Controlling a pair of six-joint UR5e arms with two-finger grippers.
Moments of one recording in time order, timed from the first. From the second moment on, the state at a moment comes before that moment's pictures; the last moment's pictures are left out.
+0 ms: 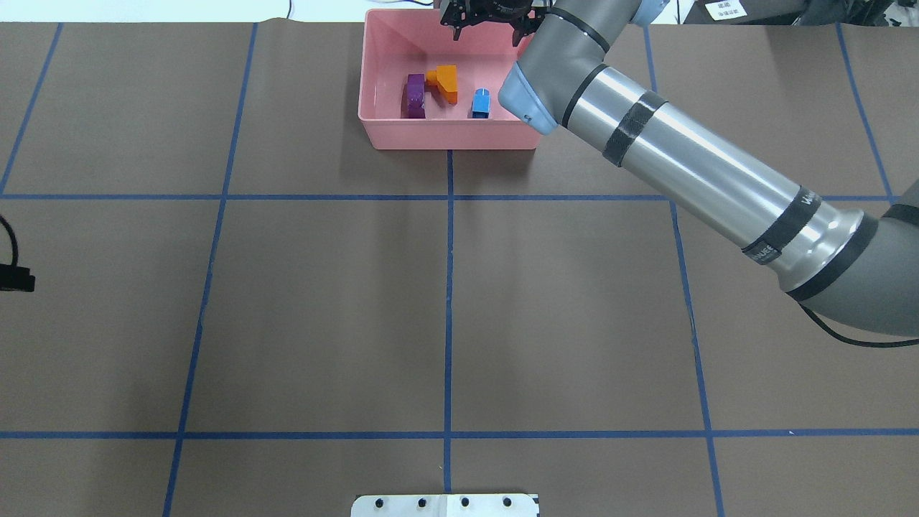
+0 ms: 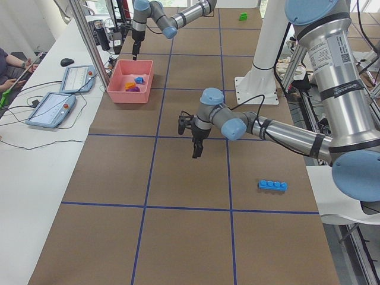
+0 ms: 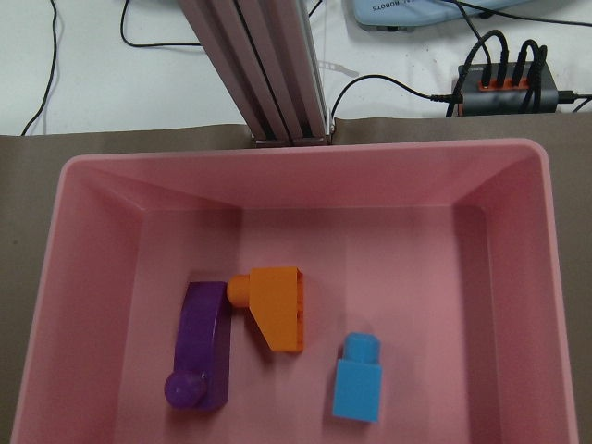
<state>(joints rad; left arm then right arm) -0.91 -1.16 -2.14 -2.06 -1.94 -0.93 0.91 -0.49 1.04 -1.25 2.04 1.01</state>
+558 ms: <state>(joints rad) -0.87 -0.86 -2.01 -2.52 -1.95 -1.05 0.96 -0.77 1.52 -1.58 2.15 0.98</state>
